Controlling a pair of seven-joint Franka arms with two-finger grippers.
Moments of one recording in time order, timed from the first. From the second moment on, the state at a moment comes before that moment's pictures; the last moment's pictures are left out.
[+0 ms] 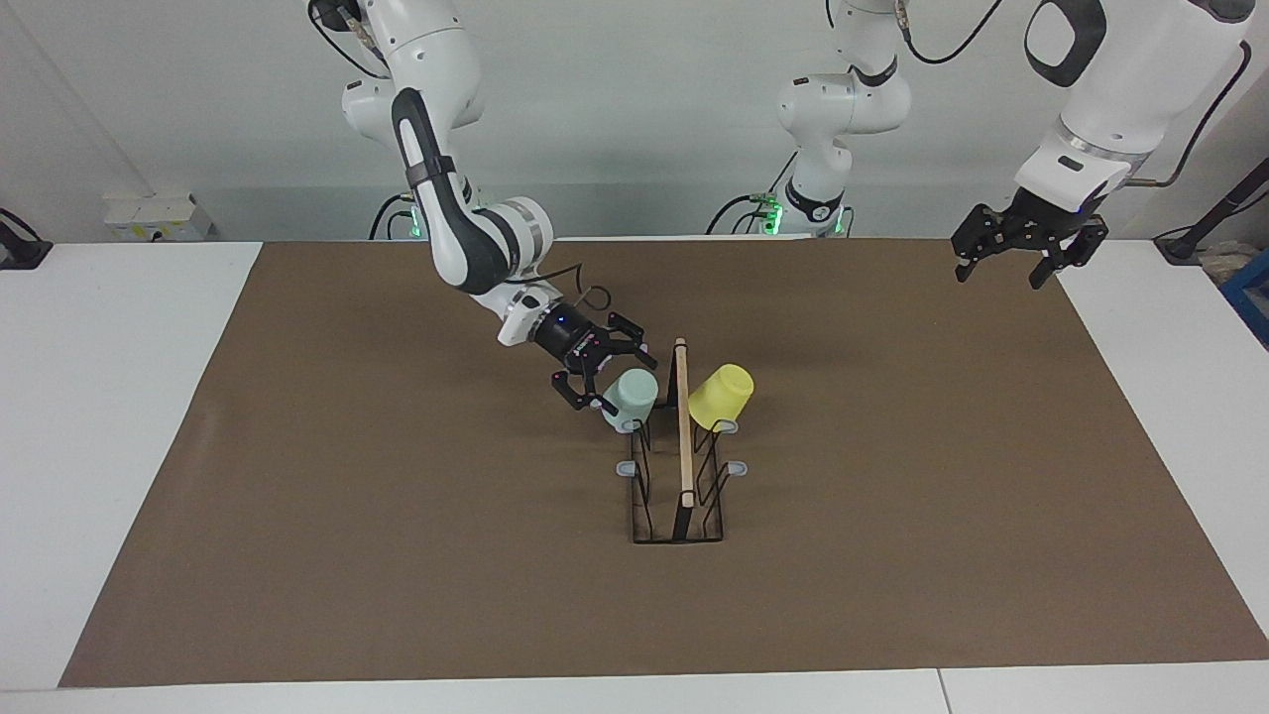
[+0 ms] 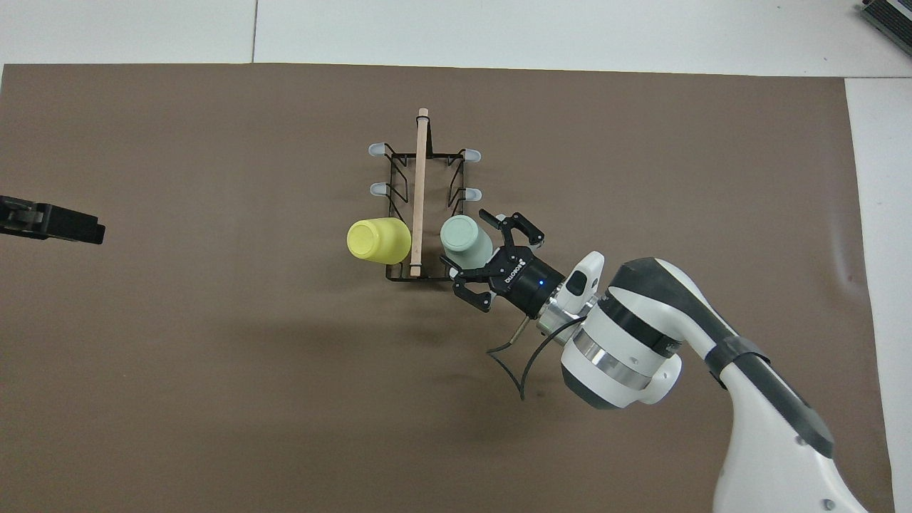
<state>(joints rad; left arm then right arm) -0.06 -0.03 0.04 -1.65 -0.02 1.64 0.18 0.22 0.21 0.29 -2.16 2.51 2.53 -2.66</state>
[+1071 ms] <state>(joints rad) -0.12 -0.04 0.10 -1.65 -0.02 1.63 0.15 0.19 0.03 0.38 -2.01 2.05 3.04 -2.53</state>
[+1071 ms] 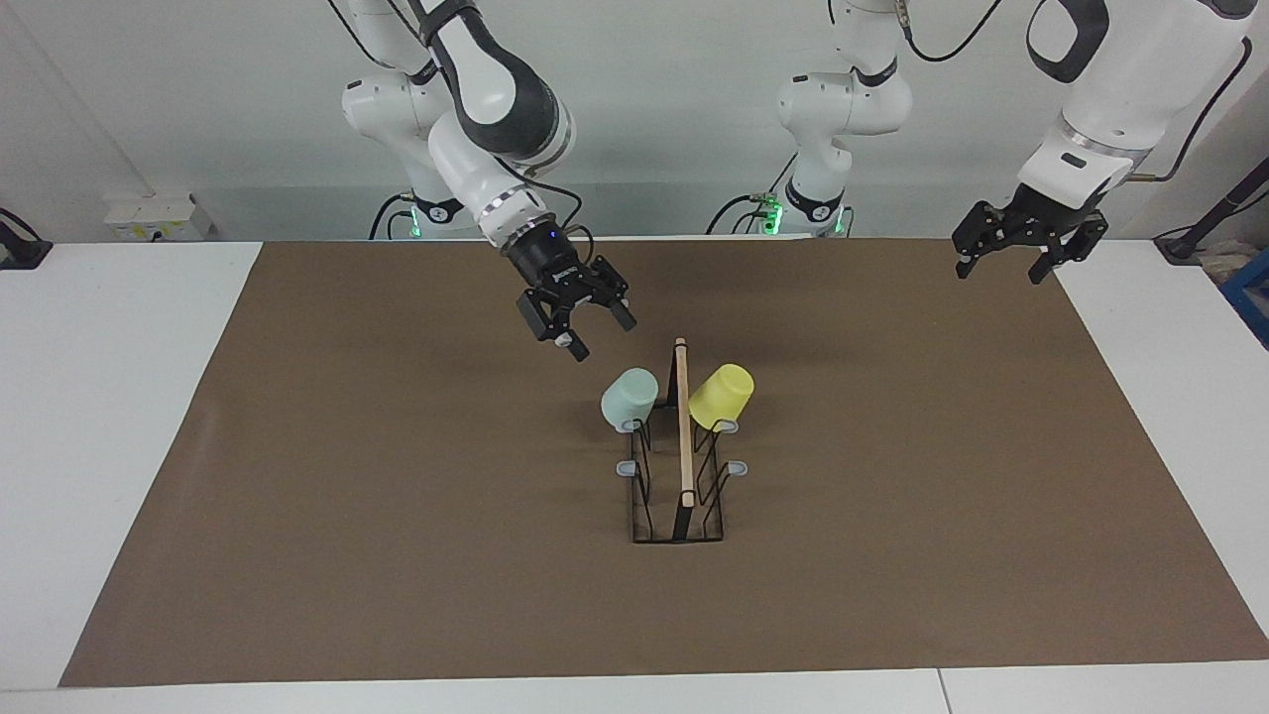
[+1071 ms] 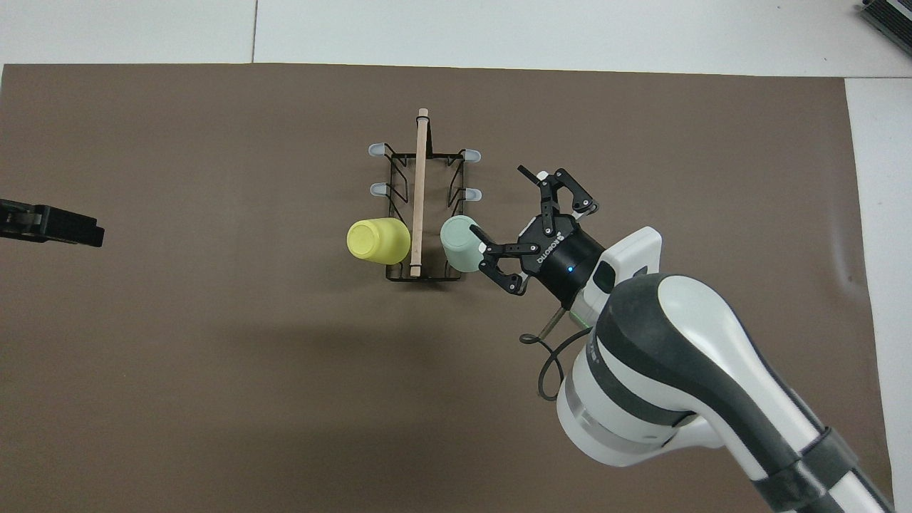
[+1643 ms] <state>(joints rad) -0.11 -0.04 0.08 -1.66 0.01 1.59 0.14 0.03 0.03 0.38 -2.03 1.58 2.78 -2.52</state>
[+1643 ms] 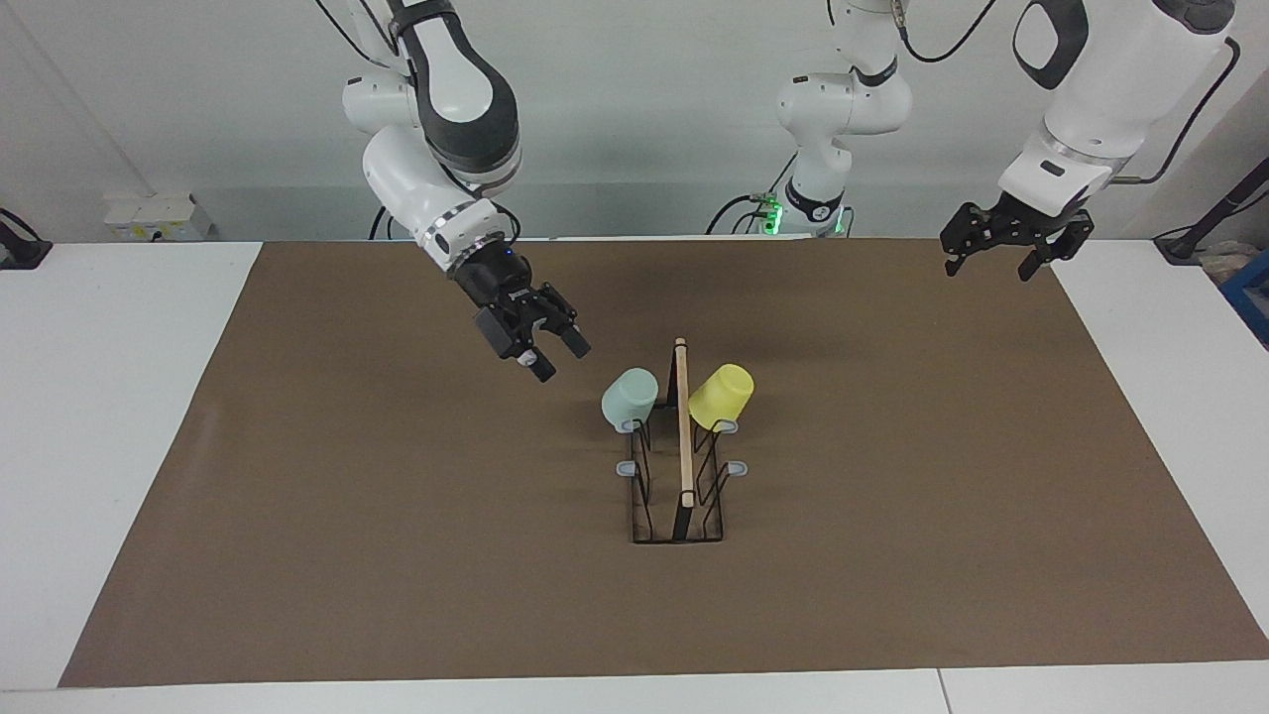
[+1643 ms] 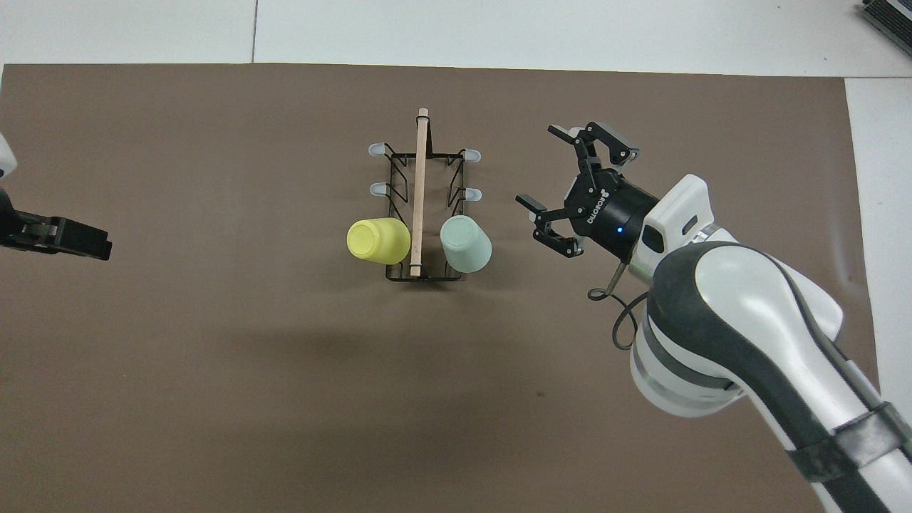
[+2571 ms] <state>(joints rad) -0.11 -0.04 0.07 -1.67 0.01 1.59 0.12 -0.31 0.01 0.37 -1.88 0.48 1.83 -1.48</state>
